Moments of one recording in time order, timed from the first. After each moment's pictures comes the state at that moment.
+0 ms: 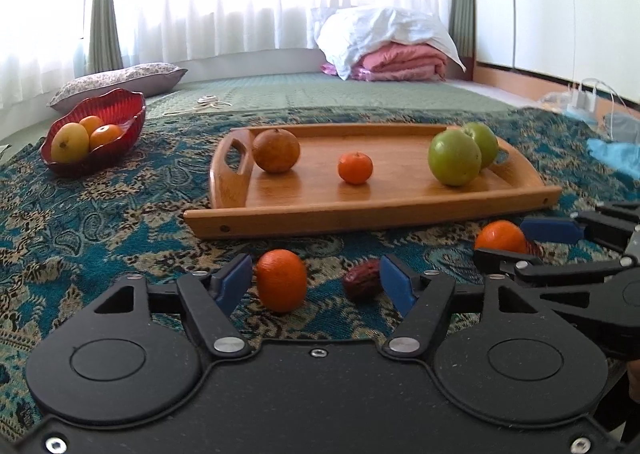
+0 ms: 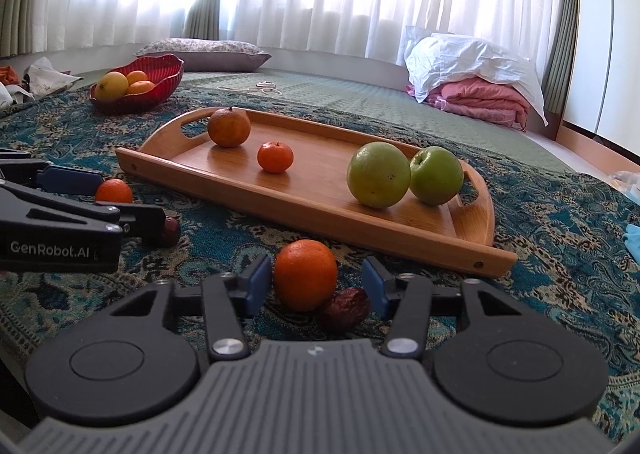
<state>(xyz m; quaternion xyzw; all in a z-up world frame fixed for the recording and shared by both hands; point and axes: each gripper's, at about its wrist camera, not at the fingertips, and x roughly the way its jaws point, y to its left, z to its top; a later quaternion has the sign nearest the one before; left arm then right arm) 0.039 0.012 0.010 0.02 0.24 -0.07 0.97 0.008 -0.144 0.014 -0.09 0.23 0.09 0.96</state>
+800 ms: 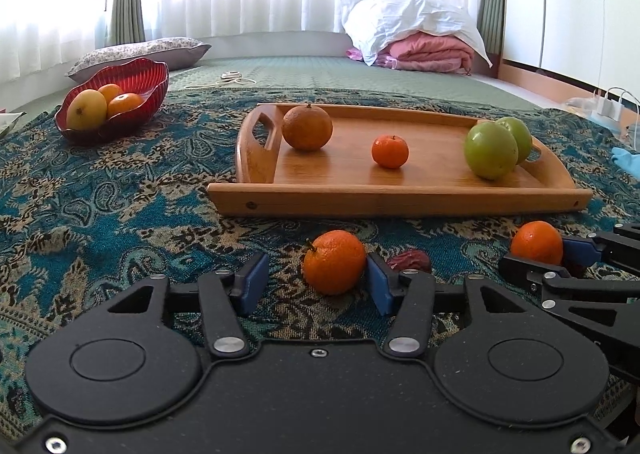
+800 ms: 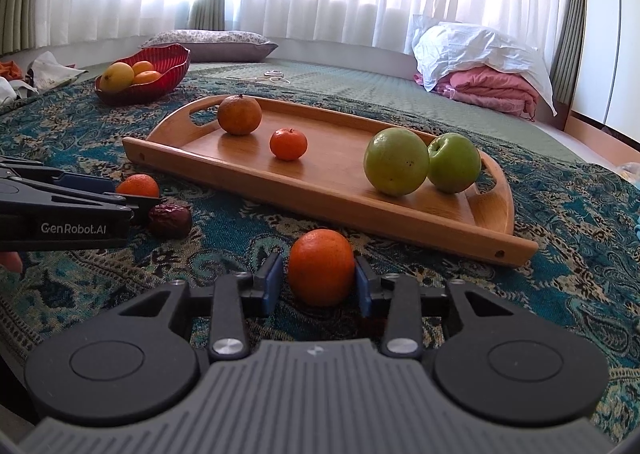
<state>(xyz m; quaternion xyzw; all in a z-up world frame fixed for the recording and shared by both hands) 0.056 0.023 -0.004 0.00 0.27 -0.04 0.96 0.014 -0.135 0.005 -0.09 0.25 0.10 0.96</state>
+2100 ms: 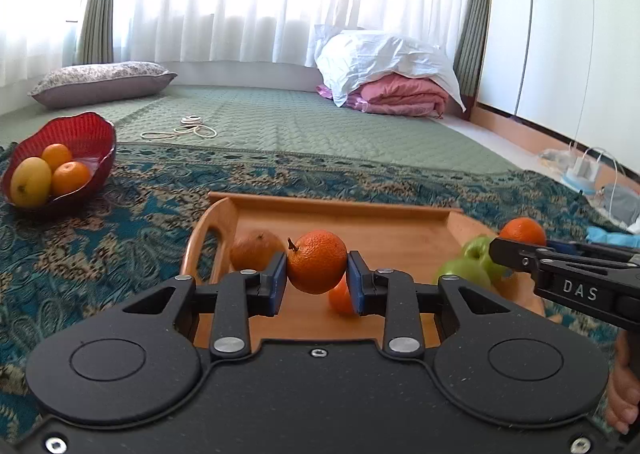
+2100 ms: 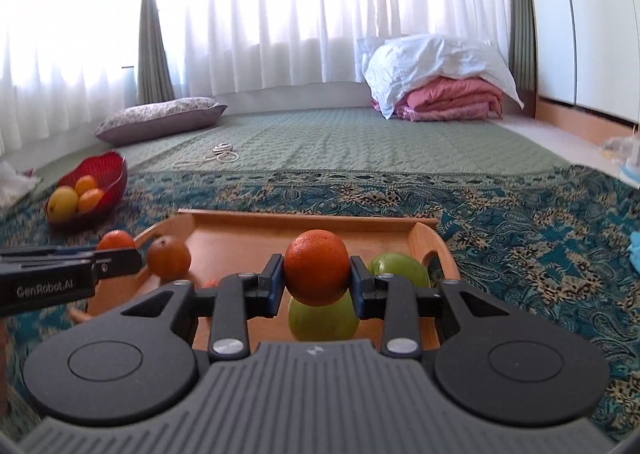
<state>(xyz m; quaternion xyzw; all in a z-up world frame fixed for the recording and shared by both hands) 0.148 0.012 0.080 -0.05 0.23 -0.09 0.97 0.102 -0.185 0.091 0.03 0.21 0.06 0.97</state>
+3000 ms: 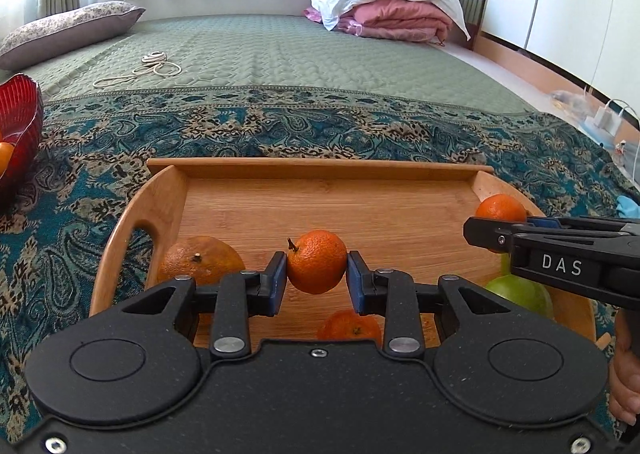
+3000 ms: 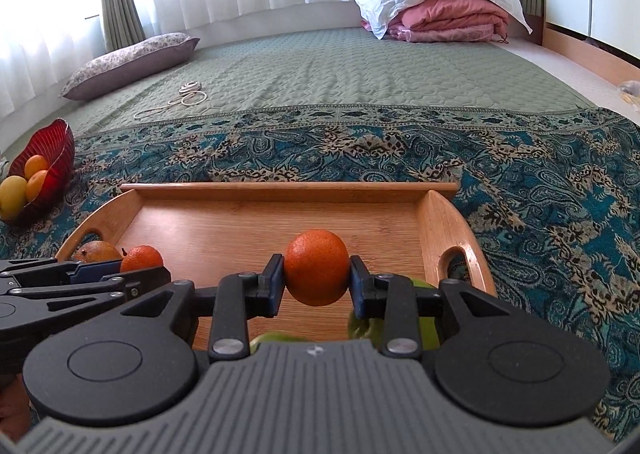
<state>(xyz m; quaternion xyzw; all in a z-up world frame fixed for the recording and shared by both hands) 0.273 -0.023 0.041 -0.02 0.35 -0.11 0.93 0.217 -0.191 0.064 0.03 0.34 0.05 0.94</state>
